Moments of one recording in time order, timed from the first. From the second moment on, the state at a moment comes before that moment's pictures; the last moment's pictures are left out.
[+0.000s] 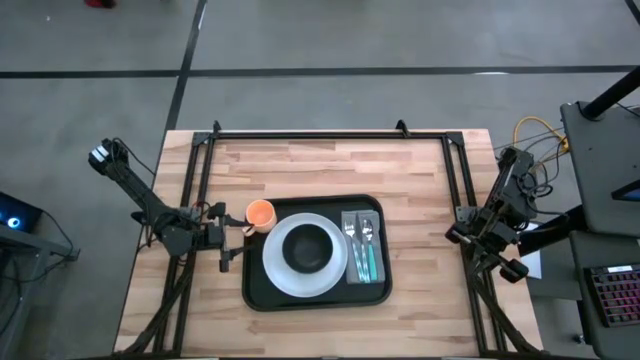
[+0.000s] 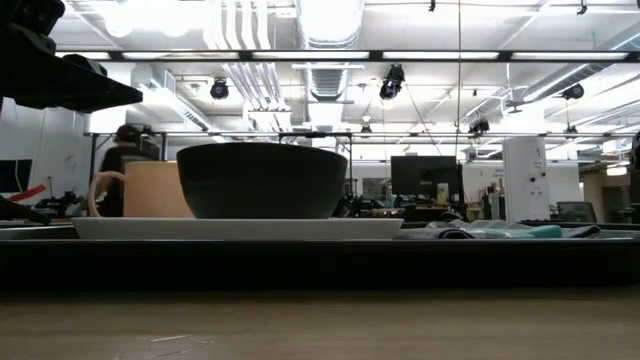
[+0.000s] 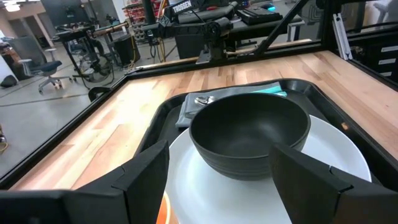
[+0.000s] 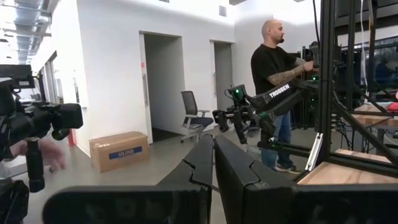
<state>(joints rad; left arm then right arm) -0.78 0.56 0.11 0.21 -0.91 -0.05 1.02 0.04 0.18 0.10 0.14 0.08</state>
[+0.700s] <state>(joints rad) -0.78 0.56 0.11 0.21 -0.91 -0.05 1.02 0.02 0.11 0.02 0.14 -0.04</state>
